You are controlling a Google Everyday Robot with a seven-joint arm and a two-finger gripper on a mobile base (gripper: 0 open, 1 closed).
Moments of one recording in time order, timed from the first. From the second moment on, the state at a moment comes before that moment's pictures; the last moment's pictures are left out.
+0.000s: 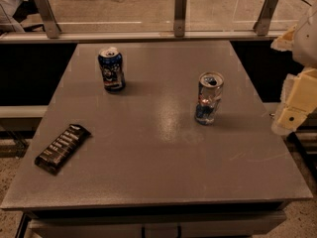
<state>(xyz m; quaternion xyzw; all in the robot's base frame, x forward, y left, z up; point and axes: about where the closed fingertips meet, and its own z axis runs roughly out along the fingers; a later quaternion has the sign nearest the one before) 0.438 -0.215 0.981 -0.60 0.78 -0.04 0.17</state>
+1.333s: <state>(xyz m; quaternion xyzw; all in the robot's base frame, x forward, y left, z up) 0.516 -0.098 0.982 -0.68 0.71 0.00 0.19</state>
